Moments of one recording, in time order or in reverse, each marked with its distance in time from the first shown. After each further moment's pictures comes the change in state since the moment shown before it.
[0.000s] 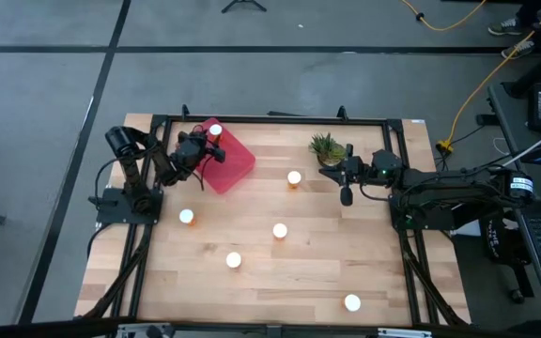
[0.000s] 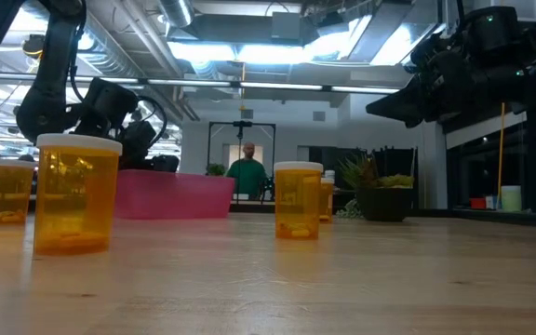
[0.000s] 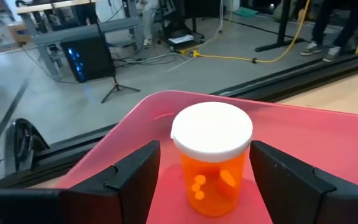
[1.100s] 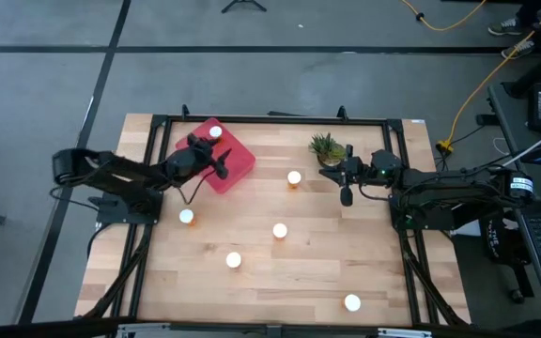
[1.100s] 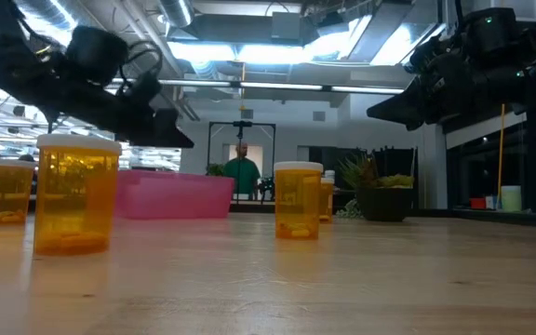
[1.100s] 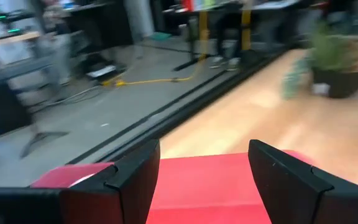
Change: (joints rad) left arm -0.279 -0.553 -0.001 -0.469 0.098 0.098; right arm 0.000 0.000 0.000 -0.024 0.000 0.007
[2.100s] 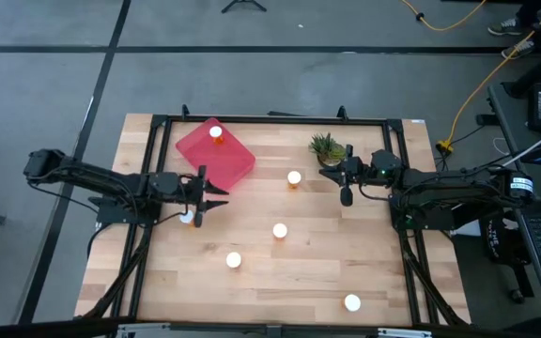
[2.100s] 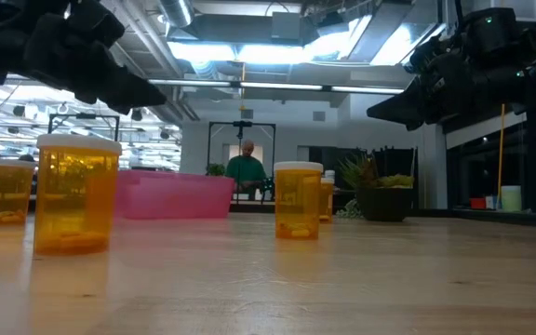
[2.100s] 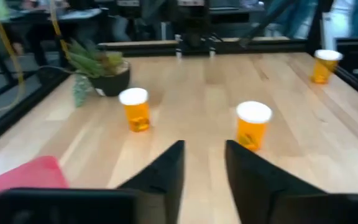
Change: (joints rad) left arm -0.440 -0.476 0.000 -0.507 0.298 -0.017; right arm 0.000 0.000 0.000 0.002 0.000 0.000
